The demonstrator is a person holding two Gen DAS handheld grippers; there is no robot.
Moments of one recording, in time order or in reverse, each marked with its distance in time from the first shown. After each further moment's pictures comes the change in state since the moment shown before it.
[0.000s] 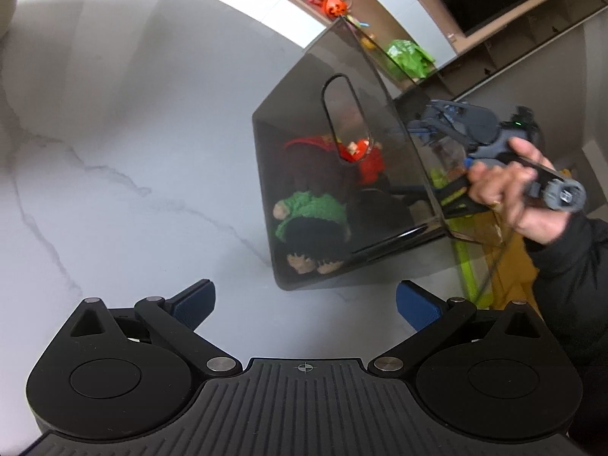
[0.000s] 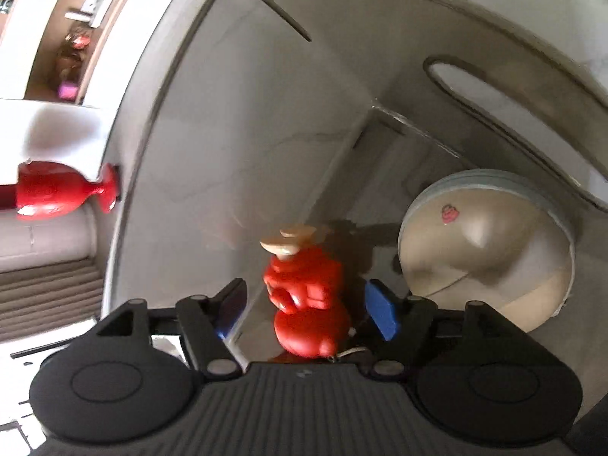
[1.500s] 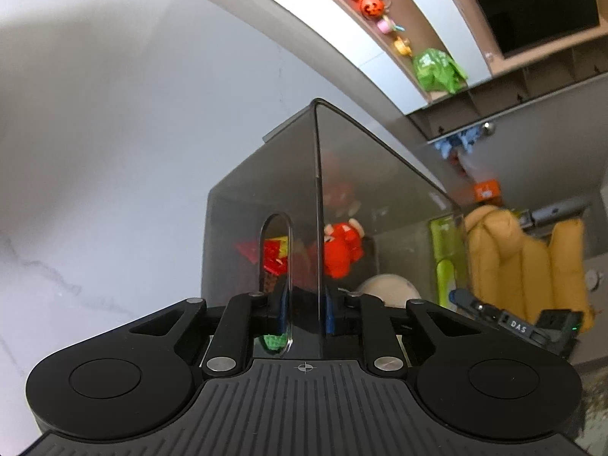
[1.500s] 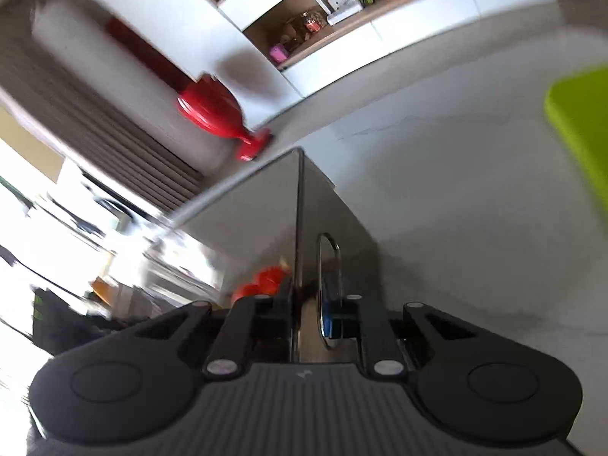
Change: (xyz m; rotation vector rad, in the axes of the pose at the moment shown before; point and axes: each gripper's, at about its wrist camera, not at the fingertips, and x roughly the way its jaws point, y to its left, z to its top) left arm 0.028 -0.045 0.104 -0.158 0.069 0.042; right arm -0.088 -0.089 0.025 -0.823 -0.210 0.232
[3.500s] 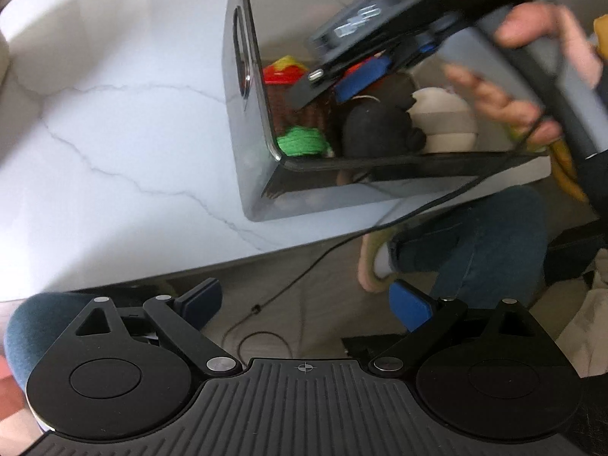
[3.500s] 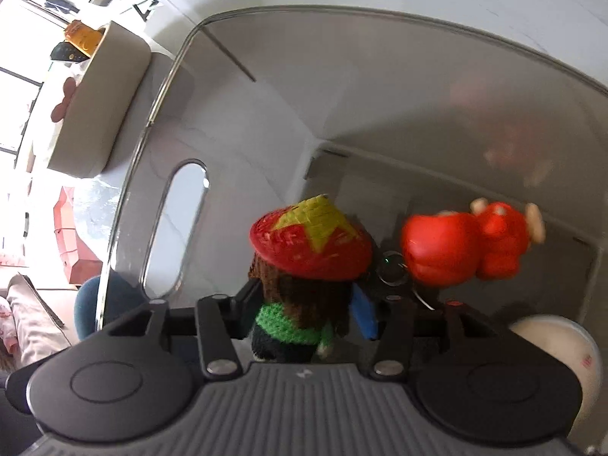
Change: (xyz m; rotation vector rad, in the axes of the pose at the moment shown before) left arm -0.062 -0.052 -0.196 0.393 0.257 0.353; right arm 0.162 0.191 -0.073 -0.311 0.633 -0.107
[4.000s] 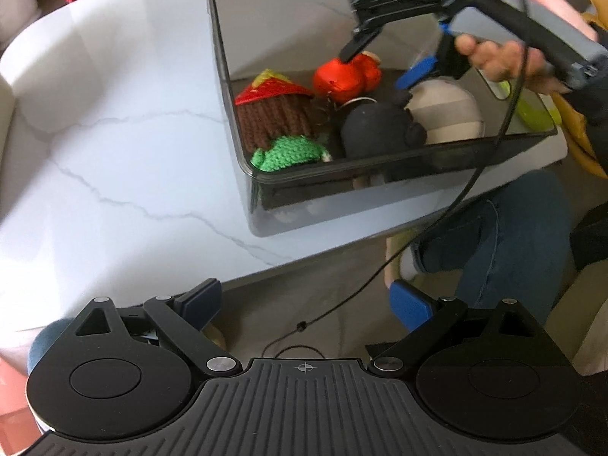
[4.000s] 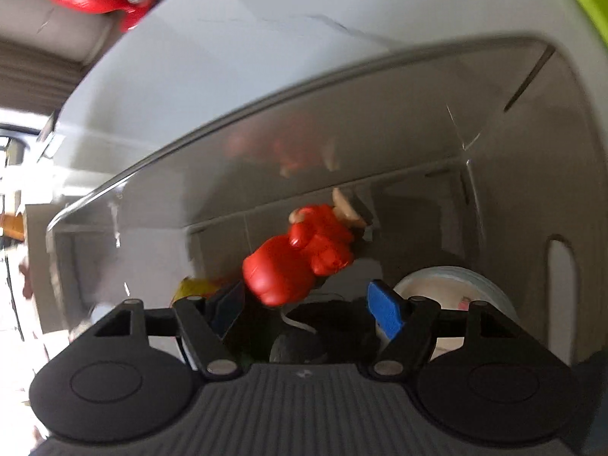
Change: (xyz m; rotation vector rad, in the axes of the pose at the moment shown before) left arm 0.003 -0.017 0.001 0.087 -0.026 0.074; right arm -0.026 -0.118 -0.015 0.614 -0.052 -0.001
